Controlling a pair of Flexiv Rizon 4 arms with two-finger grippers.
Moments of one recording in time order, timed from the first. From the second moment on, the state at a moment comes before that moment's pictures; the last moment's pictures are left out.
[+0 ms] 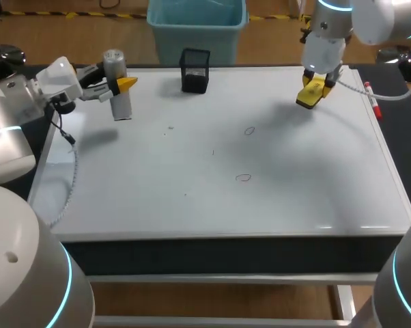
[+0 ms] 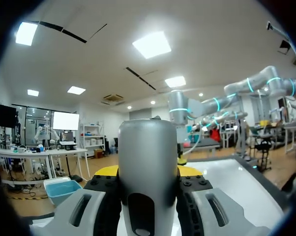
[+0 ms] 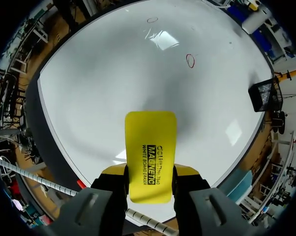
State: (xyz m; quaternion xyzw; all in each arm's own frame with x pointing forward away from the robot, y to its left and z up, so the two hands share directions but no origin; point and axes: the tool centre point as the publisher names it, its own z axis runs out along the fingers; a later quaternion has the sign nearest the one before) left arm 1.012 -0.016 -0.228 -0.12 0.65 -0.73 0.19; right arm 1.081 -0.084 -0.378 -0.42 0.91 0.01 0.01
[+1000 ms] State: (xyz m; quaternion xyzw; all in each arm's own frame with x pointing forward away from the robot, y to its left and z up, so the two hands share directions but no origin) left arm 1.016 -0.214 -0.214 -0.02 0.65 -0.76 0.07; right arm 1.081 -0.084 -0.378 -0.42 0.91 0.01 0.01
